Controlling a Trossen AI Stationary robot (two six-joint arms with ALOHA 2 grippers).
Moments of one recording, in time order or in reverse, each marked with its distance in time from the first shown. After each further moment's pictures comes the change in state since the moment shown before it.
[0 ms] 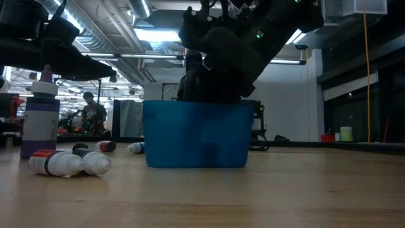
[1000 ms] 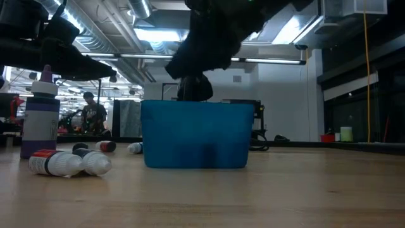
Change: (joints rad) left arm 0.000 0.000 0.000 0.000 0.000 0.000; right arm -0.048 -0.129 0.000 0.072 0.009 -0.057
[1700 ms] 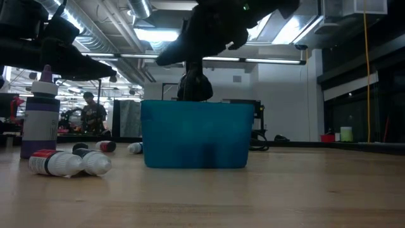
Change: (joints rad) left arm 0.000 0.000 0.000 0.000 0.000 0.000; right arm -0.056 -0.001 0.000 0.093 -0.123 -0.541
